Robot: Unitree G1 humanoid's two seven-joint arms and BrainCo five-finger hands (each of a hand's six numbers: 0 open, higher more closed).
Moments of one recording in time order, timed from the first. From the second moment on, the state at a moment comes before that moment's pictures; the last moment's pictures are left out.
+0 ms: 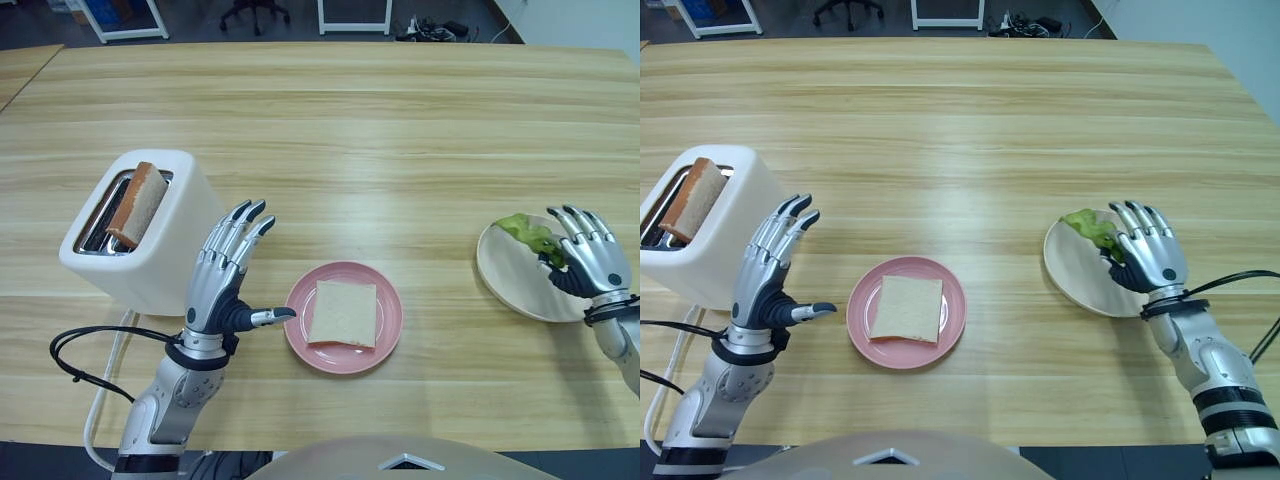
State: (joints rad) left arm 0.30 0.42 0.07 -0.23 0.71 -0.60 0.42; right arm 0.02 -0.86 0.12 0.18 -0.86 -0.31 -0.52
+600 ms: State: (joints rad) left arm 0.26 0.40 0.15 -0.19 0.69 -0.57 0.44; right arm -0.20 -0.48 0.58 0.19 -1.09 -0.55 -0.51
